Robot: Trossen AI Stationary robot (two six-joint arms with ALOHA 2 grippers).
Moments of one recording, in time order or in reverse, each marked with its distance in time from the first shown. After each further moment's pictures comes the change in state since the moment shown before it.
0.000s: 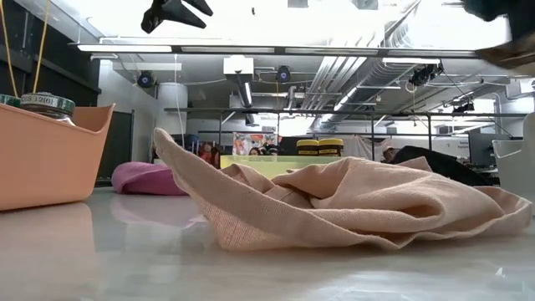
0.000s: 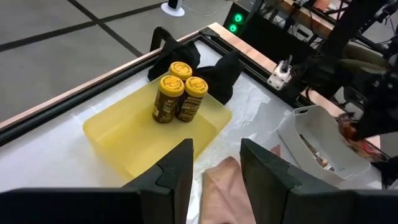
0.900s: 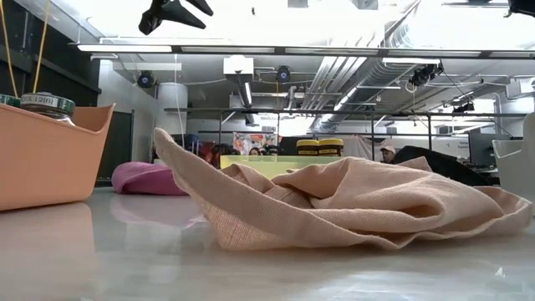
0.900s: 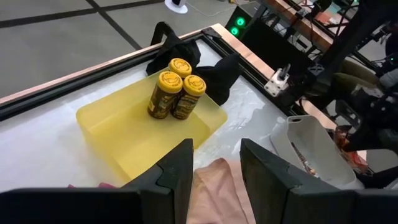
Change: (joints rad) left arm 0.000 0.001 0.000 -0.001 0.001 -0.102; right arm 0.175 0.024 -0.017 -0.094 -0.005 0.240
